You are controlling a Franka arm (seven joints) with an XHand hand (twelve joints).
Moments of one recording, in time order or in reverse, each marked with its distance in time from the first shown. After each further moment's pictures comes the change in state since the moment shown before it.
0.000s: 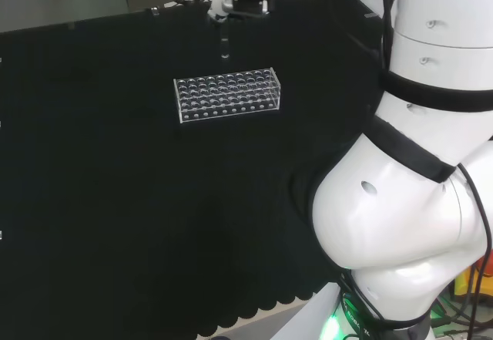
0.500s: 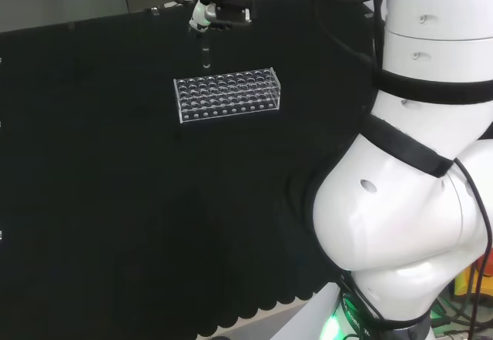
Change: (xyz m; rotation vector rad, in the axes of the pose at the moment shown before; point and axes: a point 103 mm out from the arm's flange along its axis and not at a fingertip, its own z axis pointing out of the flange) arm 0.028 0.008 0.022 0.042 -0.007 -0.061
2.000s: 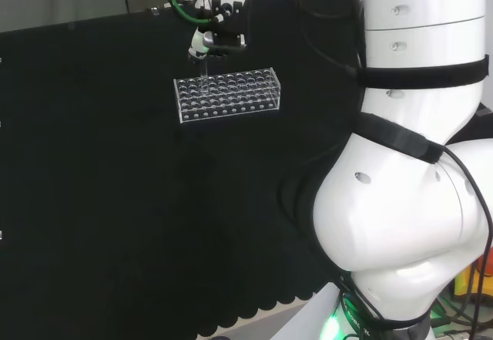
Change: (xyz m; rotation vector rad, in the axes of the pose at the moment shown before) arm -0.009 0.036 0.057 0.089 -0.018 0.012
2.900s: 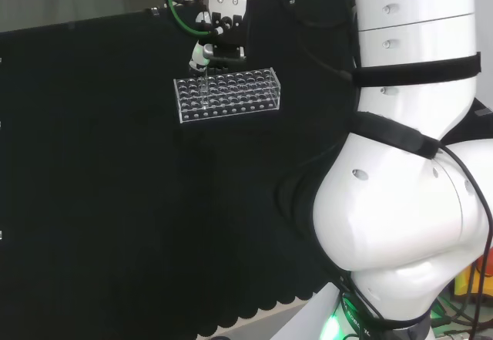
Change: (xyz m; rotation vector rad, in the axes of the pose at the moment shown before) arm -0.002 0.012 0.028 0.048 0.011 0.004
